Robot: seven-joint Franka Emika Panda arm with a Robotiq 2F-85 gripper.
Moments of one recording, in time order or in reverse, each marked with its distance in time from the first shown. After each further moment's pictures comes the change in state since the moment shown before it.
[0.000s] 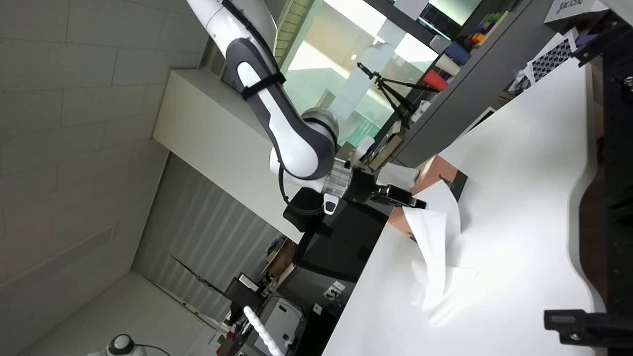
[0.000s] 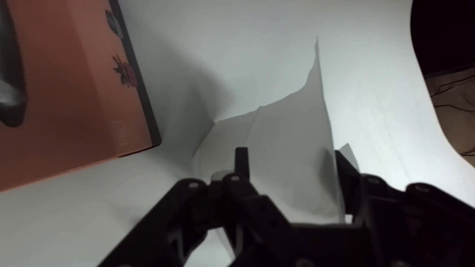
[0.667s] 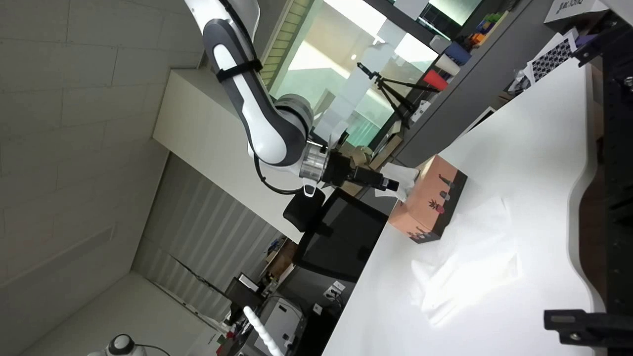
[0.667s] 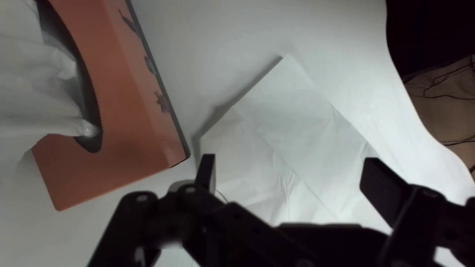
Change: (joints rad) arm -0.005 -0.106 0.000 0.056 0.053 -0.173 0.007
